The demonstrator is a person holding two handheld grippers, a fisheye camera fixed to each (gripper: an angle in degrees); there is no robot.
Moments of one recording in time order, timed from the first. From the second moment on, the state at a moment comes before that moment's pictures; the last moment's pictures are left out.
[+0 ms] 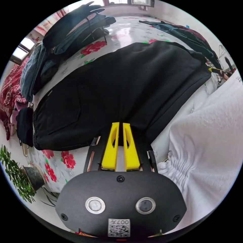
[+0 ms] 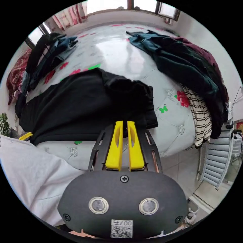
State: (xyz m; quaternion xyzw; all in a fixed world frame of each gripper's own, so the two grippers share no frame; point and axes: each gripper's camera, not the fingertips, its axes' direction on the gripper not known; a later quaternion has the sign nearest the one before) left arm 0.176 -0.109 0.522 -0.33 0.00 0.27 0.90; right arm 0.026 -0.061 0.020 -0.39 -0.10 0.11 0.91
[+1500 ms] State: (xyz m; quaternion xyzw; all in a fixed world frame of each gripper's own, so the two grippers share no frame) left arm 0.055 -0.098 0.459 -0.26 0.06 0.04 0.96; right arm 0.246 0.041 0.036 -0.28 -0.23 0.47 0.80
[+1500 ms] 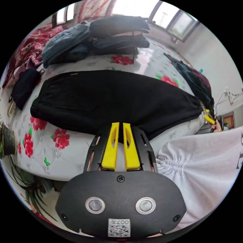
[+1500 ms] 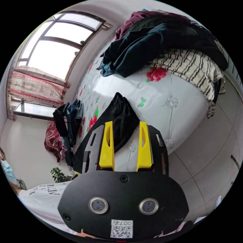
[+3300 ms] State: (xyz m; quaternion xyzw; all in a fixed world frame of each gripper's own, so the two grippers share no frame) left arm -0.125 -0.156 0.498 -0.01 0.09 -0.04 1.00; right arm -0.066 -0.118 0.124 -0.36 -0.46 0.15 0.80
